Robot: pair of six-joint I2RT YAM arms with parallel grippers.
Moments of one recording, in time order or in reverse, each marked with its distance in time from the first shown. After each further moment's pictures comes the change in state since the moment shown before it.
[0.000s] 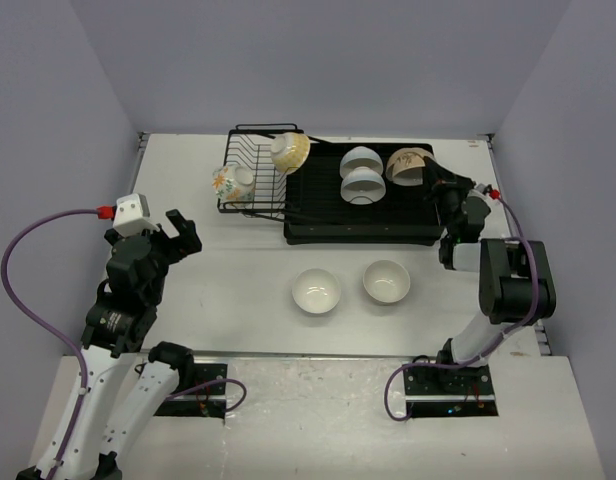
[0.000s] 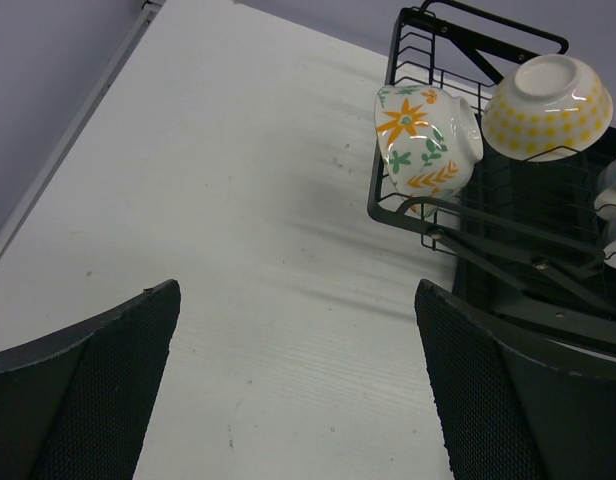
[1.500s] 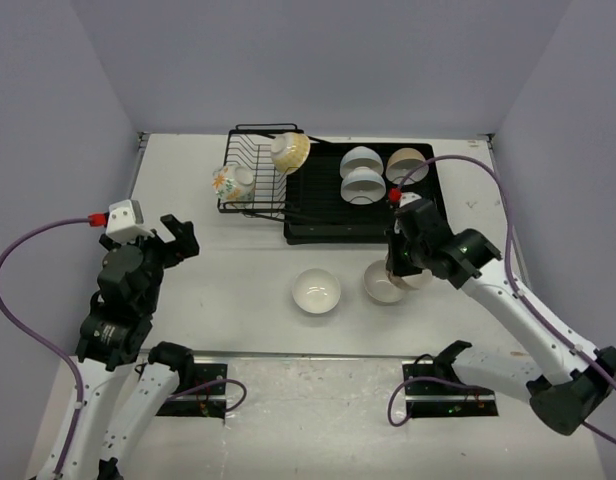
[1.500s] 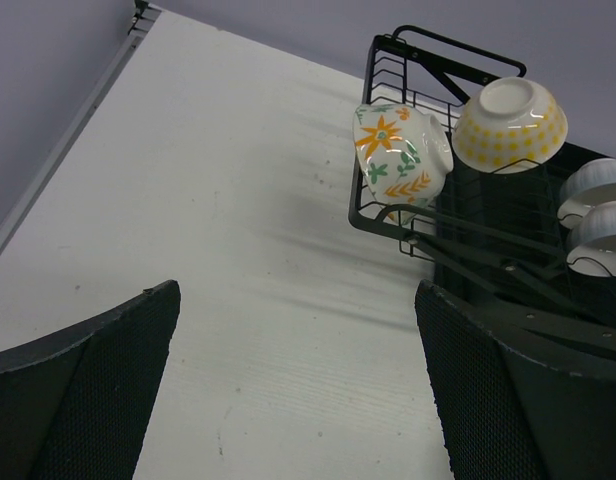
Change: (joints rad) left arm 0.000 -0.063 0.000 0.000 0.027 0.000; right arm 0.658 -0.670 0.464 -2.174 0.282 -1.467
